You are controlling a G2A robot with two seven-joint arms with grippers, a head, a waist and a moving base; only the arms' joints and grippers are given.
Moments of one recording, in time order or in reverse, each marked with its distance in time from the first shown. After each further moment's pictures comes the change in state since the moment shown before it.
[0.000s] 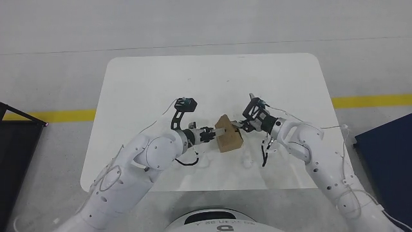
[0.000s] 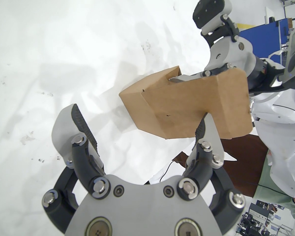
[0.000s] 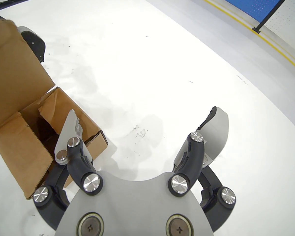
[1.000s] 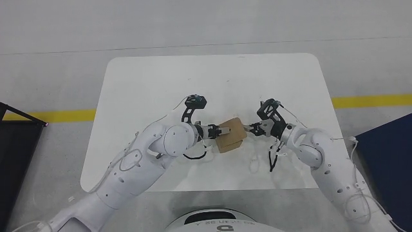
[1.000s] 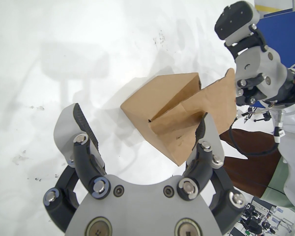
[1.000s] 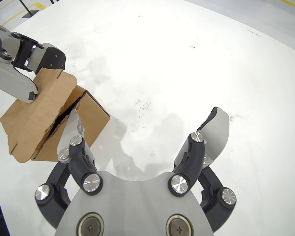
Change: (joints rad) left arm -0.168 -0.059 0.130 0.190 -0.002 0.056 -0.051; right arm -0.083 0.009 0.101 0.036 0.180 -0.033 0.092
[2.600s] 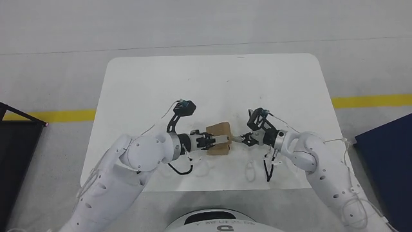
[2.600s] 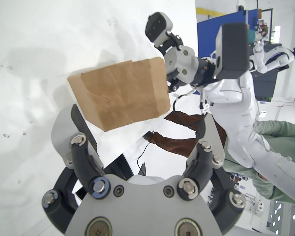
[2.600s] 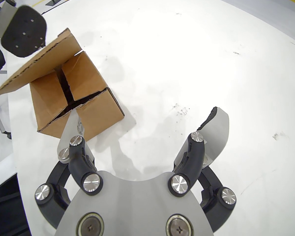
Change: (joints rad) left arm 0.257 0.058 -0.273 -0.341 -0.144 -0.074 -0.140; right arm -0.022 -0.005 -0.041 -0.051 -0.032 -0.077 0.008
